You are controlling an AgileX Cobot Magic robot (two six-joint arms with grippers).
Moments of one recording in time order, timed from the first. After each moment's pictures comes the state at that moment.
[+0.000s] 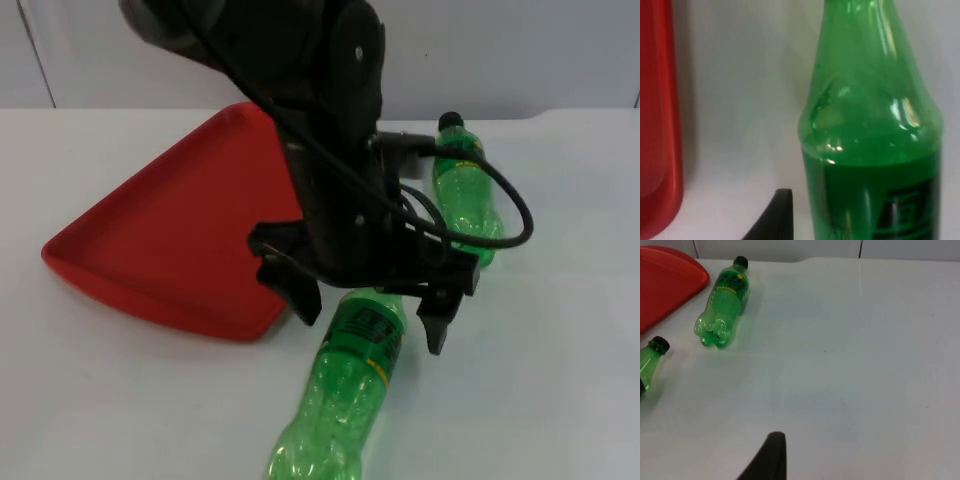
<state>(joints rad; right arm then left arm) 0.05 0.00 -0.52 -0.01 1.08 -0.03 -0.71 2.13 -1.43 -0.16 0.80 -0.21</state>
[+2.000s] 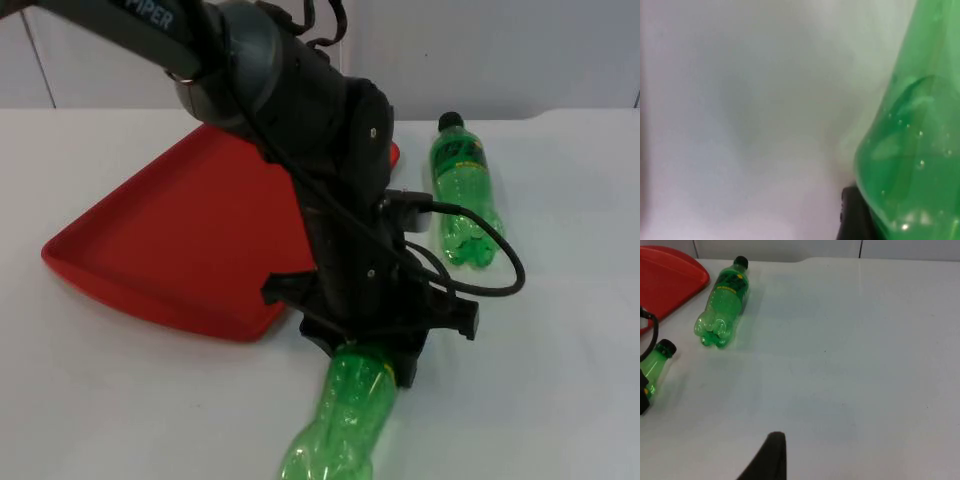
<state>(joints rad) 0.05 0.00 -0.52 -0.01 1.08 -0.03 -0.71 2.26 -1.45 -0.21 0.74 -0.20</state>
